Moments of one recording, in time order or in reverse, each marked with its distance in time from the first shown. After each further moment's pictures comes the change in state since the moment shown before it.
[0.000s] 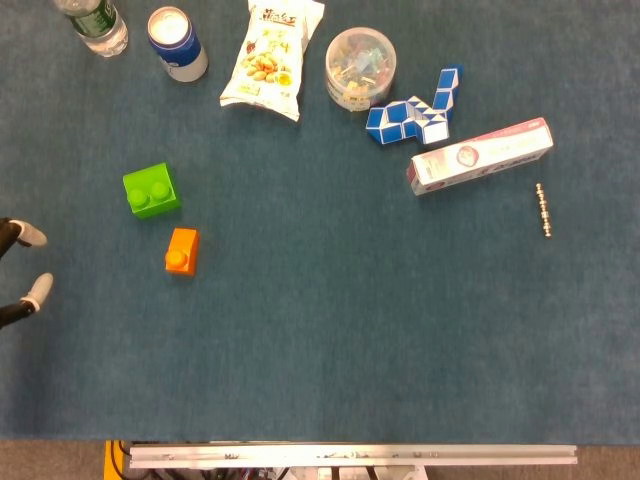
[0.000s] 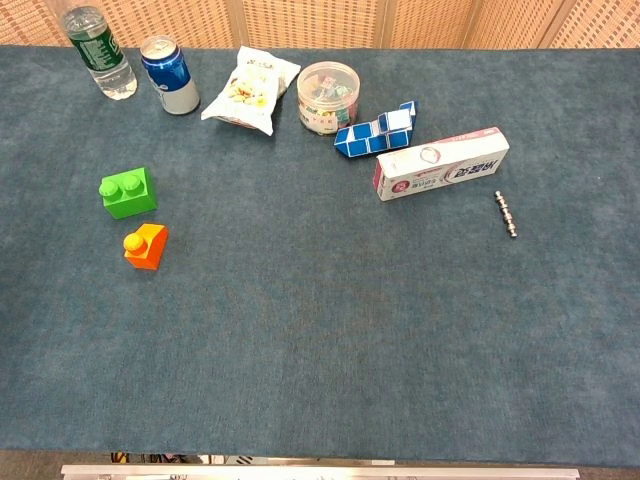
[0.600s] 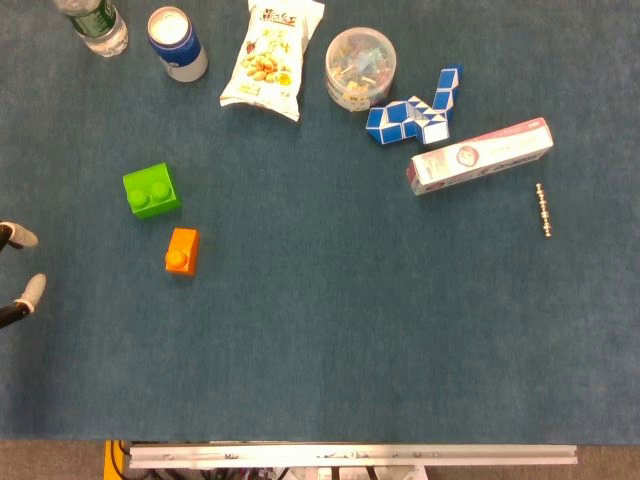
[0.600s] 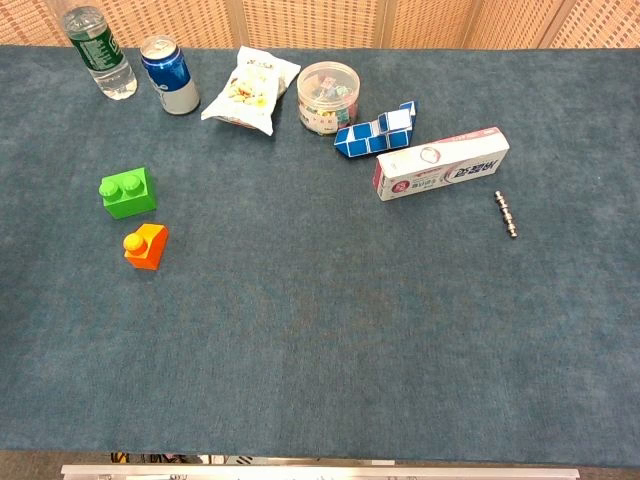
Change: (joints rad) left arm 0.029 -0.021 -0.003 -0.012 -0.008 0.047 0.049; right arm -0.007 -0.007 -0.004 0.016 0.012 -0.004 0.019
